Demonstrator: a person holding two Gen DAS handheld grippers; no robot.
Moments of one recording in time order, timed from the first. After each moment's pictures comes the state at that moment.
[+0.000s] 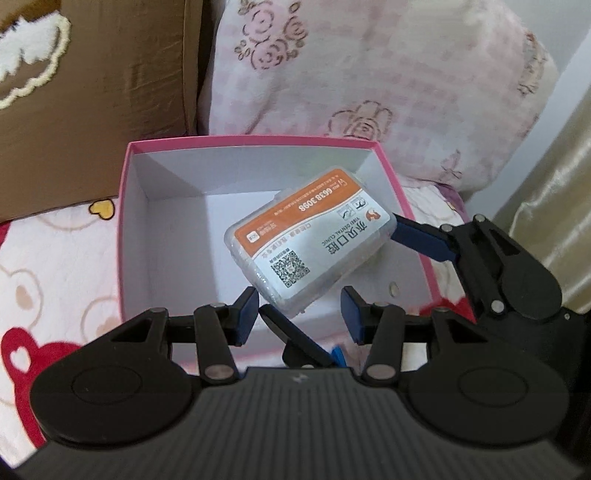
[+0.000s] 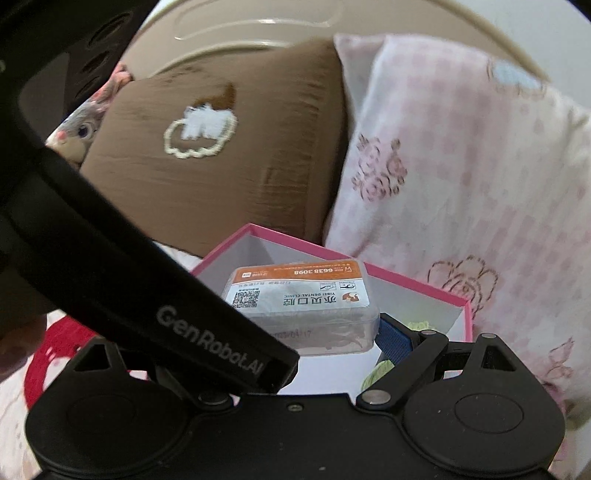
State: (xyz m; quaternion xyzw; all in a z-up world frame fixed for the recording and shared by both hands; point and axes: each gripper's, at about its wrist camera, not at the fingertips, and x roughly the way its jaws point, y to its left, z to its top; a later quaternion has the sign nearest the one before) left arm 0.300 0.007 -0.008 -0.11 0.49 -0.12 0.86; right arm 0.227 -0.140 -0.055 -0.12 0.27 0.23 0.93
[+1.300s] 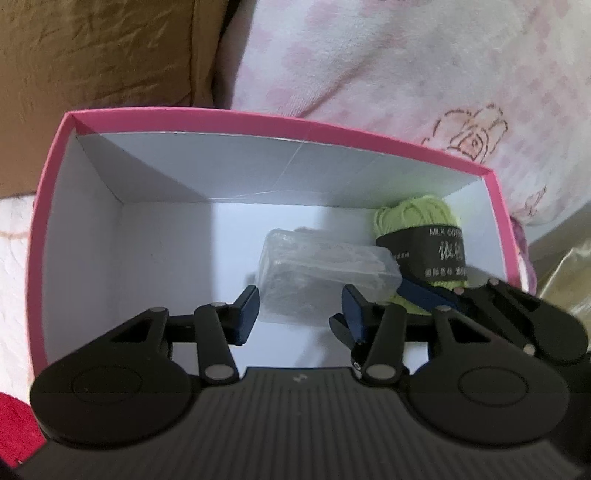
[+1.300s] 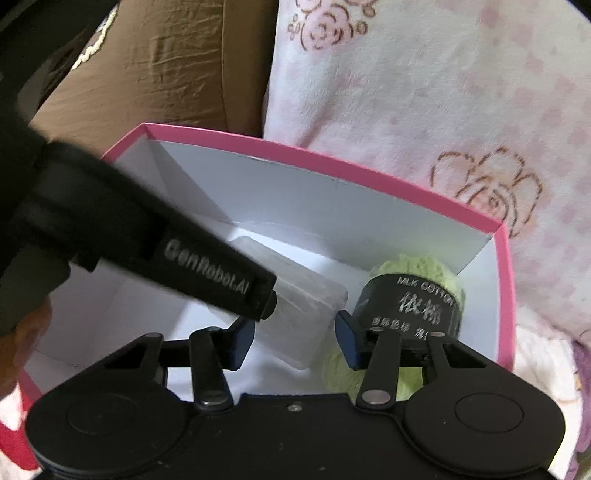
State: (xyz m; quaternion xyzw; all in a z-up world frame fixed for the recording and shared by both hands) left arm 0.412 0.025 -0.107 -0.18 0.54 -0.09 0.82; right arm 0.330 -0.142 -0.132 -0.13 0.42 0.18 0.88
